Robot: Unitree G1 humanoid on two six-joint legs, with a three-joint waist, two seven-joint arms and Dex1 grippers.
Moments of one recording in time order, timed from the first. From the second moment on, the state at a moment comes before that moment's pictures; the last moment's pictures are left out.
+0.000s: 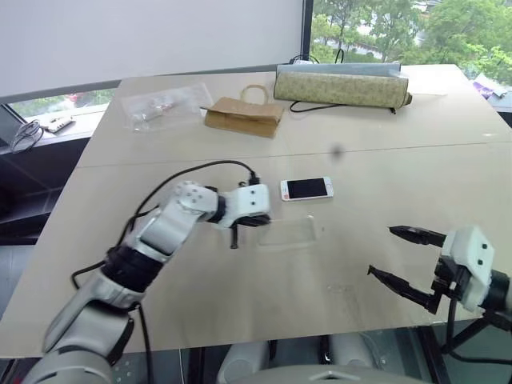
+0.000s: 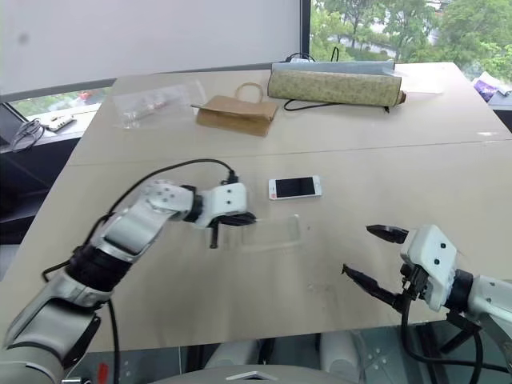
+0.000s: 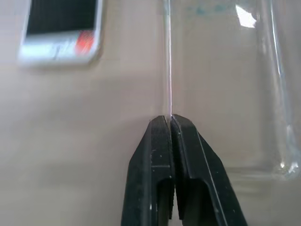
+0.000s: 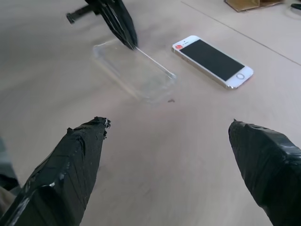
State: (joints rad) left arm -0.54 0.79 -0.38 -0.02 -0.01 0.31 -1.09; right arm 0.36 -0.77 -0.33 -0.76 0.56 0.46 0.84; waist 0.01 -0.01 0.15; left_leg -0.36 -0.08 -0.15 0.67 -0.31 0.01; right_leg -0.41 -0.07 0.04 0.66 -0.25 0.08
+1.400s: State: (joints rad) left arm -0.58 0.57 -0.32 0.22 0.00 0.05 -1.13; right arm 0.12 -0.76 -0.14 -0.63 0.50 0.42 0.85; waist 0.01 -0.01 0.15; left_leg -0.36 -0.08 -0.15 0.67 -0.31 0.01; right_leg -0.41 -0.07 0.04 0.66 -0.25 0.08
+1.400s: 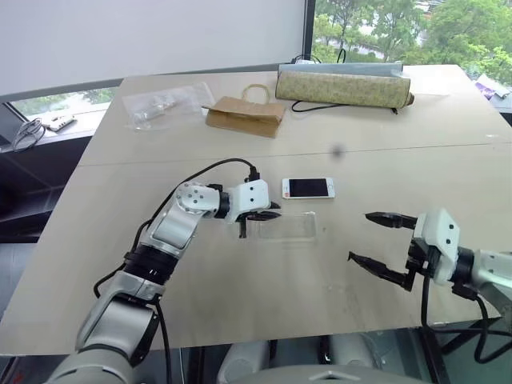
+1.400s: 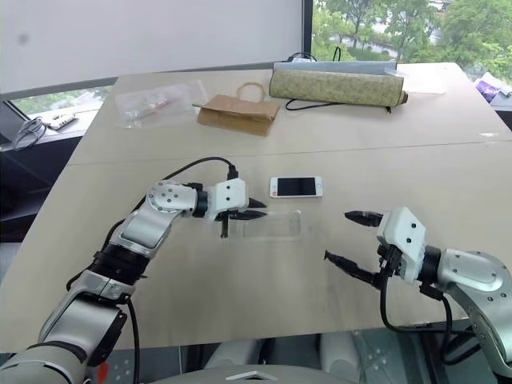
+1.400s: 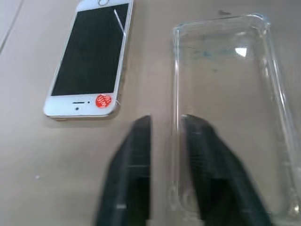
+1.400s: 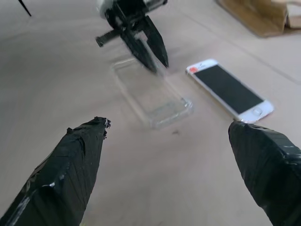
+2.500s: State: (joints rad) left arm 0.28 0.59 0.40 -0.78 -0.71 0.69 -0.64; right arm -0.95 -0.51 0.46 0.58 -0.02 0.26 1.10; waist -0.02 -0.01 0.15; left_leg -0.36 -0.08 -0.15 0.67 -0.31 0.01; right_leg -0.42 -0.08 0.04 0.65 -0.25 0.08
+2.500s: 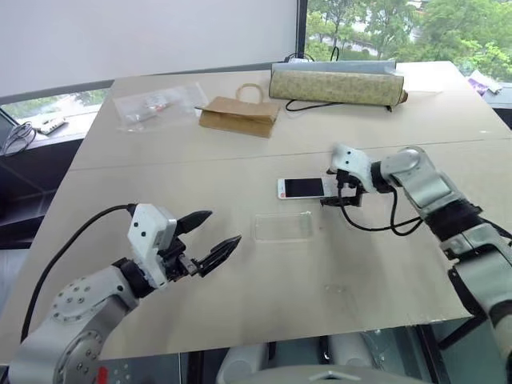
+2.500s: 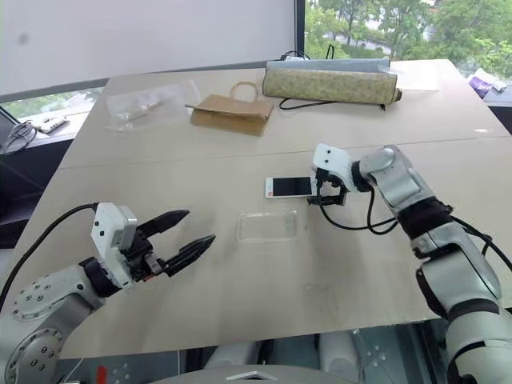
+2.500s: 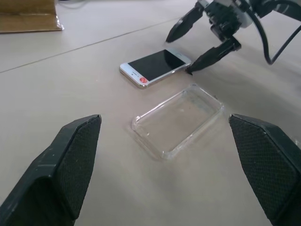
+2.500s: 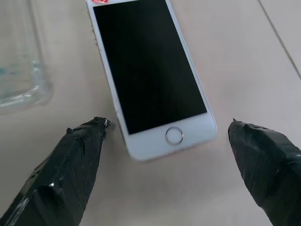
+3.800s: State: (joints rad) left arm 0.40 0.60 0.33 -0.68 -0.61 0.52 -0.64; right arm -0.85 -0.46 0.34 0.21 -0.06 0.36 1.34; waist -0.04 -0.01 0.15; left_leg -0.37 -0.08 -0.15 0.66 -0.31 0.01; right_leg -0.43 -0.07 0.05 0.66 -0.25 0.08
